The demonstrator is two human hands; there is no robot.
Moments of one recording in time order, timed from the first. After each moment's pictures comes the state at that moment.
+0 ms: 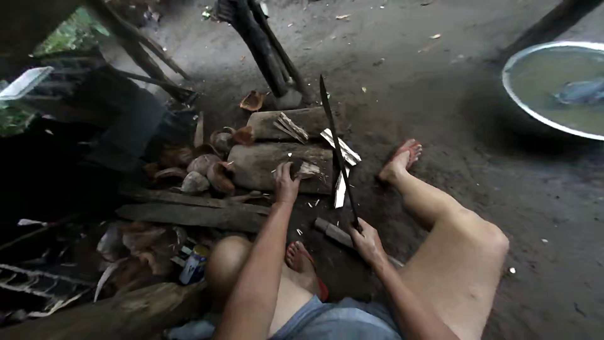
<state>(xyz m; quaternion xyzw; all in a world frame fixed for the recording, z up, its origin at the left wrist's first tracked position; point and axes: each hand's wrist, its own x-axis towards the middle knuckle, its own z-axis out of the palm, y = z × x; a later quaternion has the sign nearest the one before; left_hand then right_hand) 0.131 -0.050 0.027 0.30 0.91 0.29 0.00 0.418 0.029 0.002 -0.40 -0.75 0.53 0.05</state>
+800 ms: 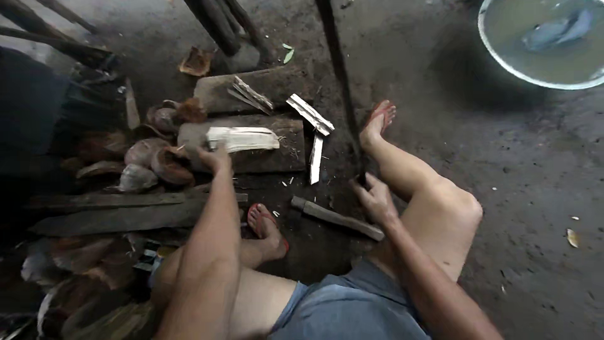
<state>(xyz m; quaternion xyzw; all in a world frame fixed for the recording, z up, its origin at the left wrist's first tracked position) 0.031 -0.054 0.008 -0.03 0.87 0.49 0.03 0.429 0.108 0.046 -0.41 -0.76 0.48 0.14</state>
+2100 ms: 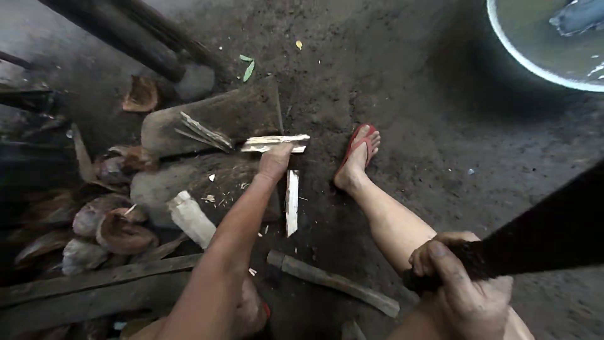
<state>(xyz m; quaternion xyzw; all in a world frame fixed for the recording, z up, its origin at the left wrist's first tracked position) 0.081 0.252 -0.115 0.61 0.79 0.06 0.05 0.476 0.244 0.062 -0.40 -0.54 0.59 0.44</state>
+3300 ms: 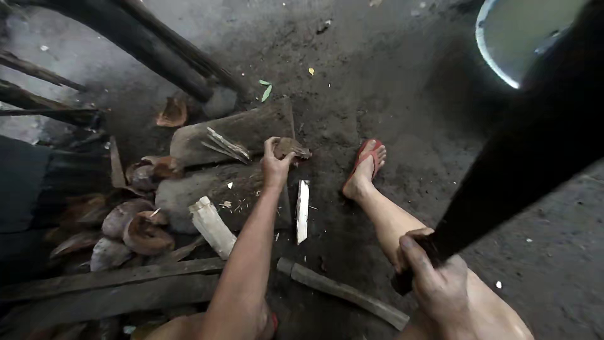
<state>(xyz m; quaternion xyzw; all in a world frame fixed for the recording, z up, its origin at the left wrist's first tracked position) 0.091 0.234 -0.031 0.32 0.82 0.46 0.12 0.453 0.219 0.067 -0.41 -0.57 0.58 0.40</state>
